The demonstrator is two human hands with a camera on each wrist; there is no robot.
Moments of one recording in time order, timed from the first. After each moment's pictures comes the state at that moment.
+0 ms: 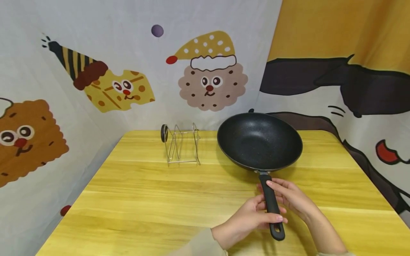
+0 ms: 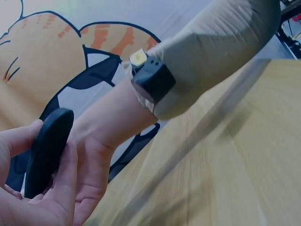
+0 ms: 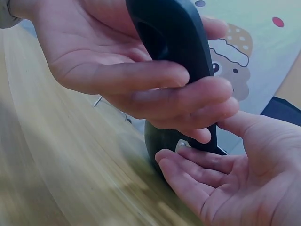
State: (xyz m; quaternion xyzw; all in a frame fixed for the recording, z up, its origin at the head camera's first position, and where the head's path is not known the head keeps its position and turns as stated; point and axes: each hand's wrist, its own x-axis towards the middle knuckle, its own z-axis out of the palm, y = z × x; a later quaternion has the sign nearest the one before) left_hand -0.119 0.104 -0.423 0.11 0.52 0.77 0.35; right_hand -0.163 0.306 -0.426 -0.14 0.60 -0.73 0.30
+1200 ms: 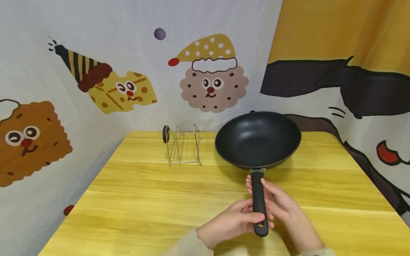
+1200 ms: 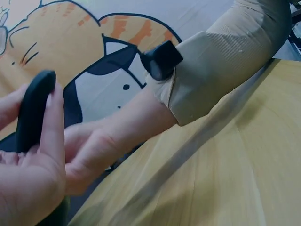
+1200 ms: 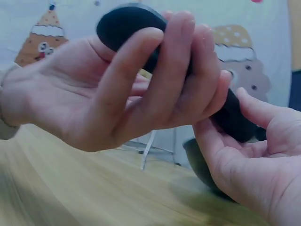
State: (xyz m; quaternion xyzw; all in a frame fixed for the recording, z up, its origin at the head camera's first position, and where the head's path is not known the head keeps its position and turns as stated) left_hand -0.121 0.059 -0.421 0.21 0.40 0.77 0.45; right_hand -0.167 0.256 -0.446 -0.24 0.08 -0.85 0.45
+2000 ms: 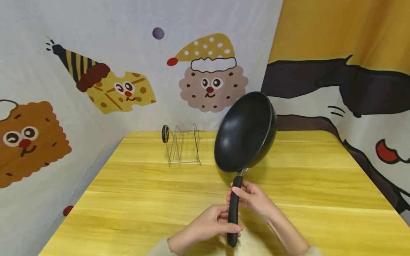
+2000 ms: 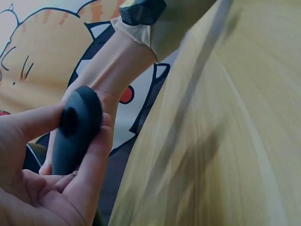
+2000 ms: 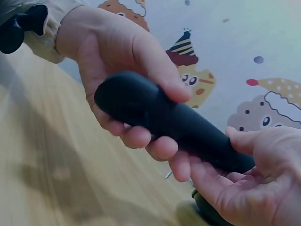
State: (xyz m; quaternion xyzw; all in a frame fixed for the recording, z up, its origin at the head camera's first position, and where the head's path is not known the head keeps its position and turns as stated) left_hand -0.109 -0.001 -0.423 0.19 0.64 0.67 0.33; right_hand -0.148 0.204 -0.423 -0.19 0.63 -0.72 0.22
